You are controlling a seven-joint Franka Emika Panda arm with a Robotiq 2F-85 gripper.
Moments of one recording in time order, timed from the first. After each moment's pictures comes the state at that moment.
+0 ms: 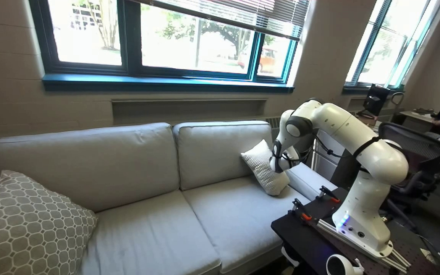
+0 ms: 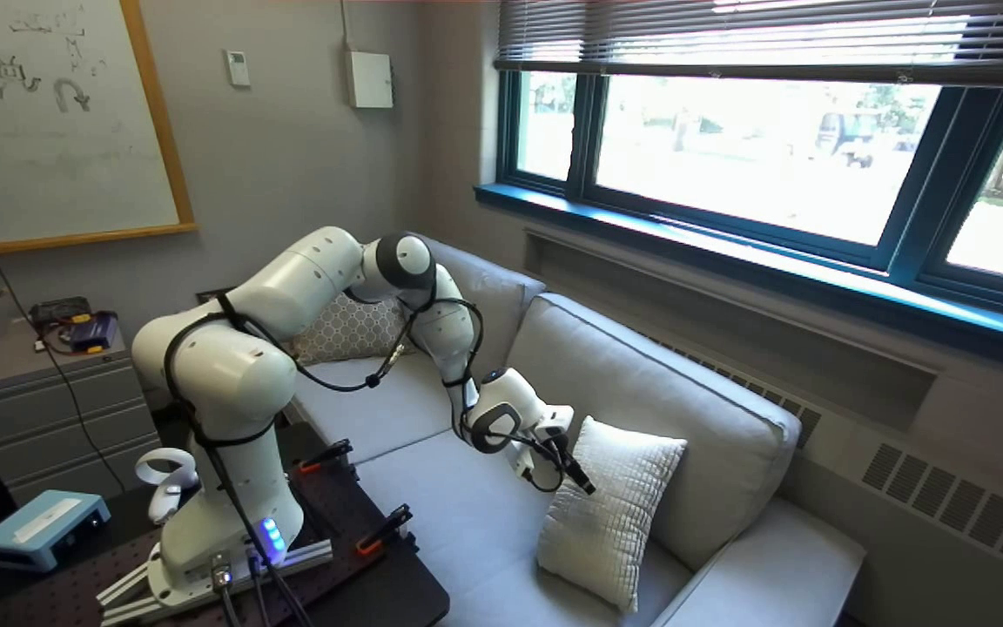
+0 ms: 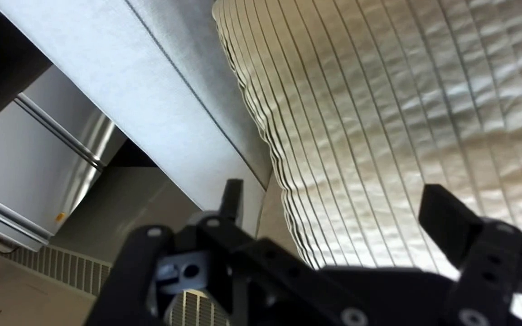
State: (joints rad) arm 0.38 1.18 -0.59 -1.99 0.42 3.45 0.21
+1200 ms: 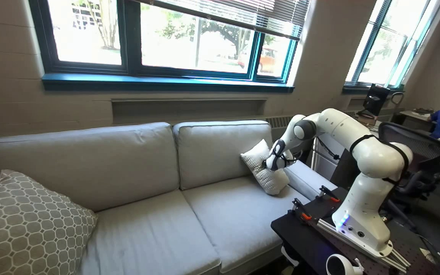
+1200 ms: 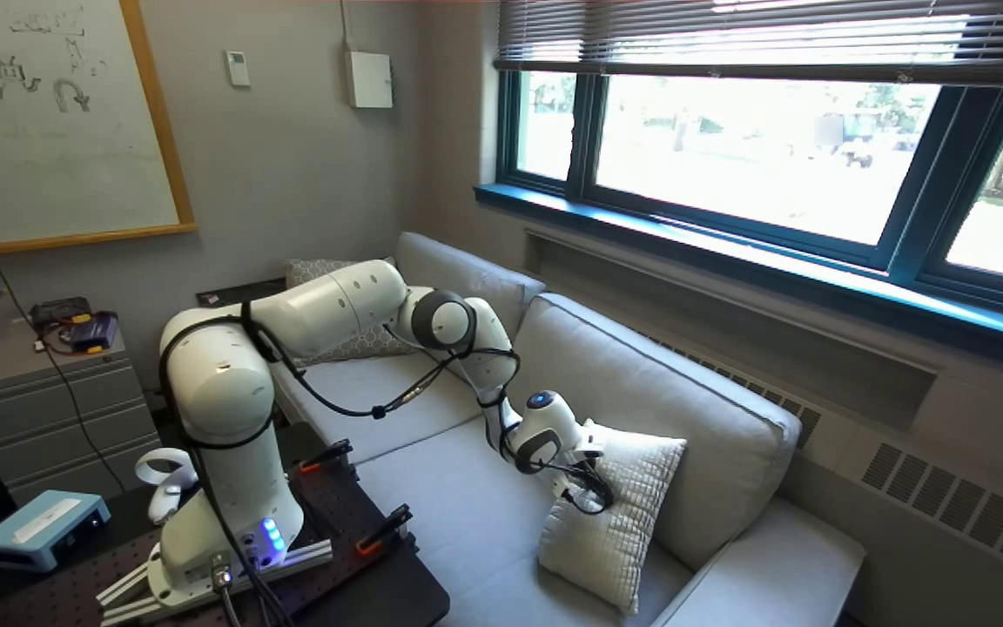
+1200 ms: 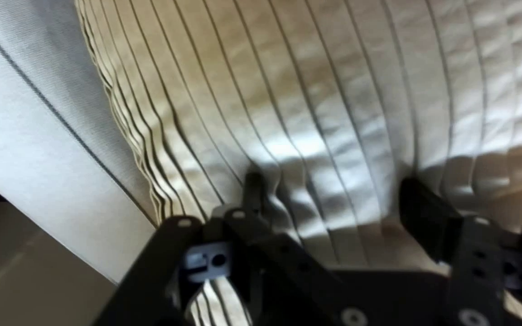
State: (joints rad) arm -0.03 1.34 -0.32 -1.51 0.15 3.29 0.09
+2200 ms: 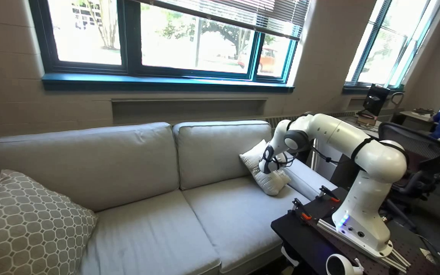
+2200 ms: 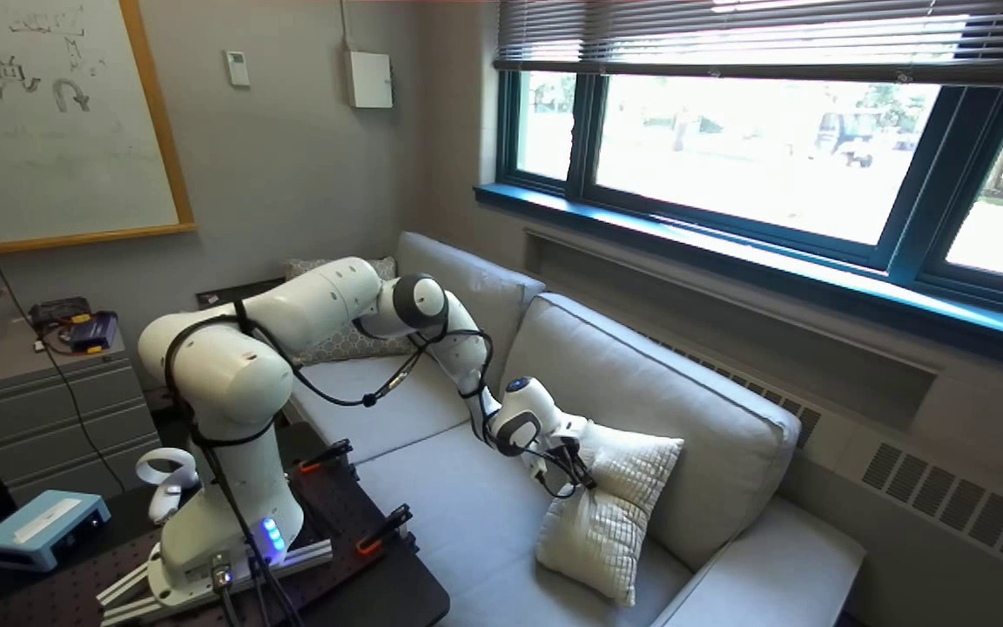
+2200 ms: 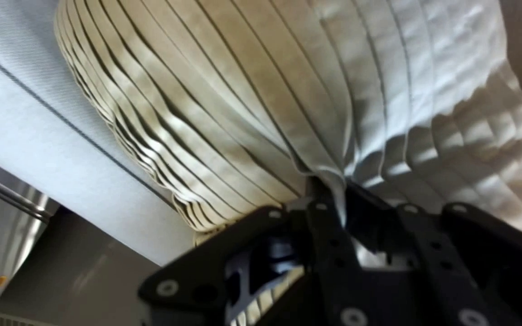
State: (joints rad) arm 0.30 1.40 -0.54 -1.57 0.43 3.25 0.33
